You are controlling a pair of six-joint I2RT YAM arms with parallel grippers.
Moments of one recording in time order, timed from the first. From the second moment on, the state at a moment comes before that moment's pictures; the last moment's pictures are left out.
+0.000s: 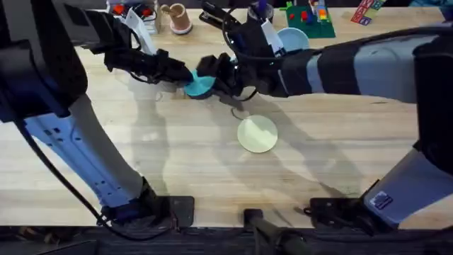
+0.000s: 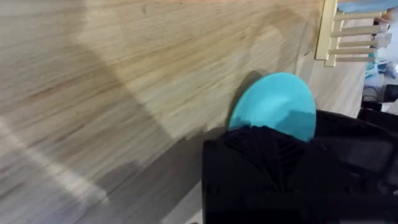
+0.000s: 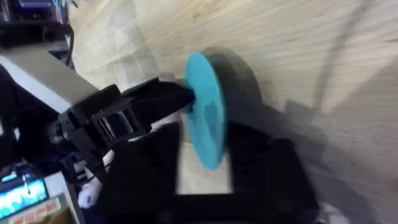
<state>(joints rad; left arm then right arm) 0.24 2.11 1.35 -0.82 0.91 0.33 0.67 1.94 1.11 0.12 -0.24 1.19</state>
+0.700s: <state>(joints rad) 0.25 2.11 1.35 -0.82 0.91 0.30 0.67 1.93 1.11 0.12 -0.20 1.20</state>
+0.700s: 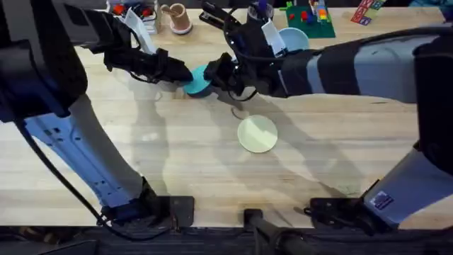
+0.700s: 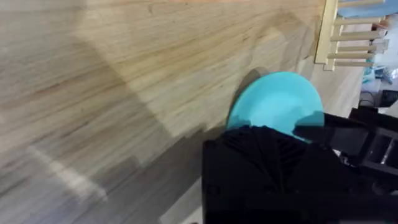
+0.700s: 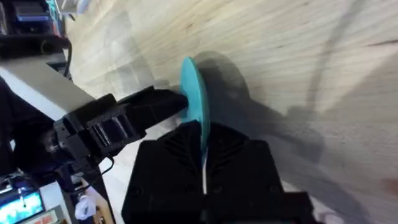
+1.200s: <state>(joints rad) 0.24 1.86 1.34 -0.88 0.80 0.30 0.68 1.72 1.11 -0.11 -0.11 1.03</state>
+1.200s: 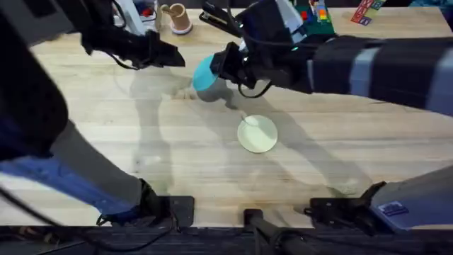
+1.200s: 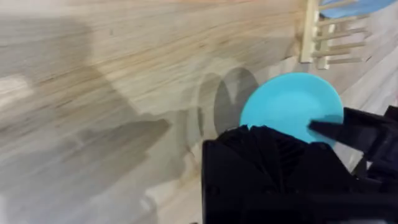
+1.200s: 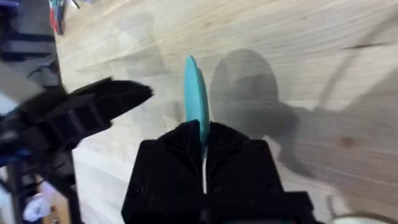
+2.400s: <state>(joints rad) -0.13 1.04 1.34 -1.22 0.32 0.17 0.45 1.35 1.61 -1.17 0.01 -0.10</state>
